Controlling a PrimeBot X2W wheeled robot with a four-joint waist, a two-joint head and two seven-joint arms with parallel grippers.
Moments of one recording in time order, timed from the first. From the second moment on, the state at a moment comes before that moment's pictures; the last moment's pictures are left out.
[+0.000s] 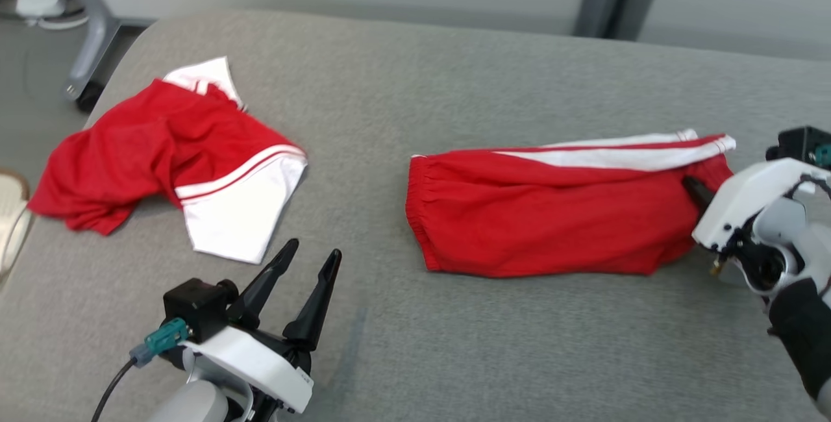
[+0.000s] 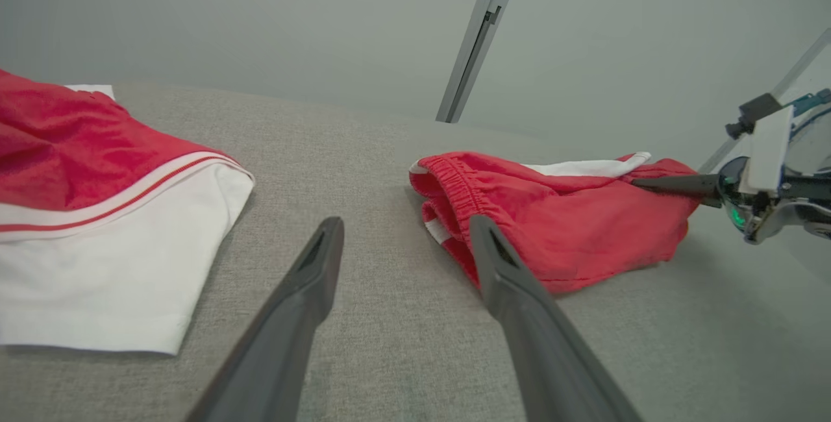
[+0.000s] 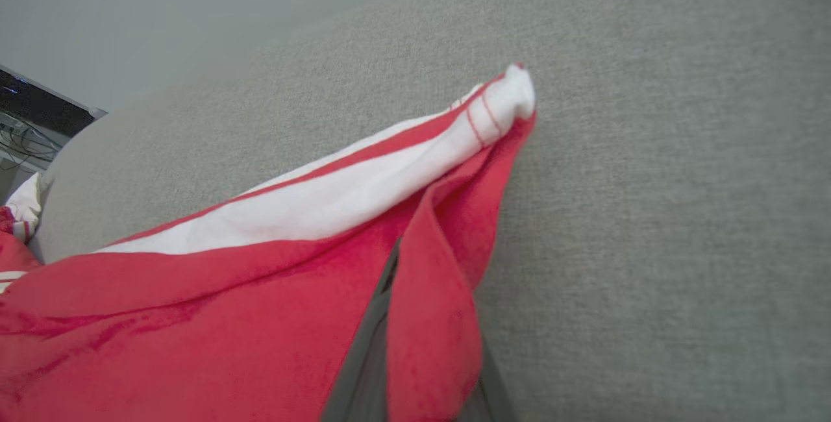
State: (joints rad) left arm -0.27 0.34 -0.62 0.26 -0.77 -0.05 -0.26; right arm -0.83 -0.32 0.54 1.08 1.02 0.13 0.17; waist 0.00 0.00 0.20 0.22
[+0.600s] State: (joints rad) left arm -0.11 0.27 -0.37 0.19 -0.54 0.03 -0.26; right arm -0.56 -0.42 0.56 0.82 1.17 0.13 -0.01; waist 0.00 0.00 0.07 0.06
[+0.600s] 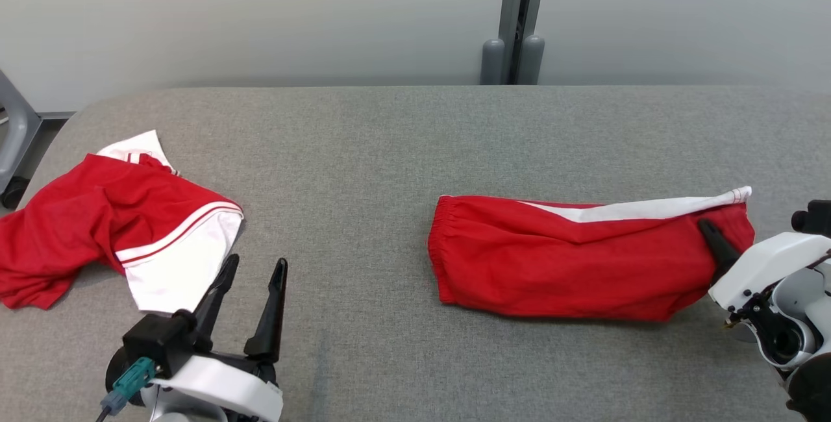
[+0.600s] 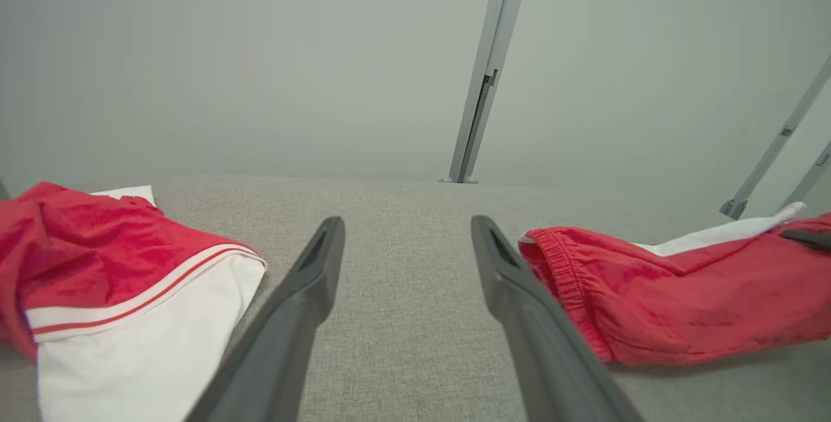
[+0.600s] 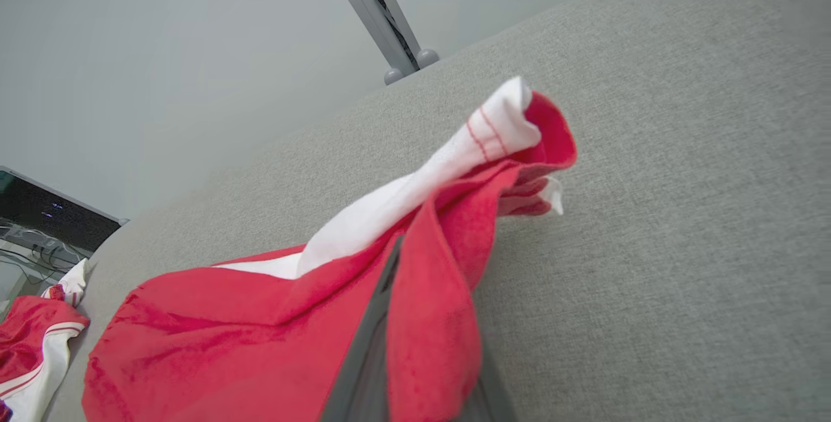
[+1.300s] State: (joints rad) left arm -0.07 0.14 -0.24 0.29 -0.43 -0.09 -0.26; right arm -0.65 -0.36 0.70 0.76 1.13 0.13 0.01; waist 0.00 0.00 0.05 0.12
